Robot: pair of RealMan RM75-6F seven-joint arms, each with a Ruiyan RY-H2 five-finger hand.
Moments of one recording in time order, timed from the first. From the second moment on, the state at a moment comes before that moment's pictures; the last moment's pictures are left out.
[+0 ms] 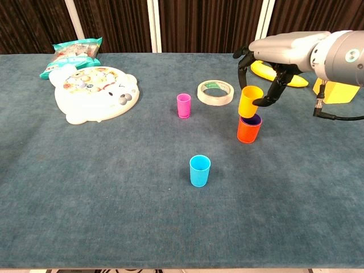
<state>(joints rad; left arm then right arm) -0.02 -1.08 -0.09 -1.65 1.44 1.56 -0.07 0.97 -1.36 0.13 -1.75 -0.72 1.04 -0.65</state>
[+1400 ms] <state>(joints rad) -0.02 -1.08 -0.09 -1.65 1.43 1.56 -0.07 0.94 -1.39 0.12 -1.72 -0.74 1.01 -0.62</state>
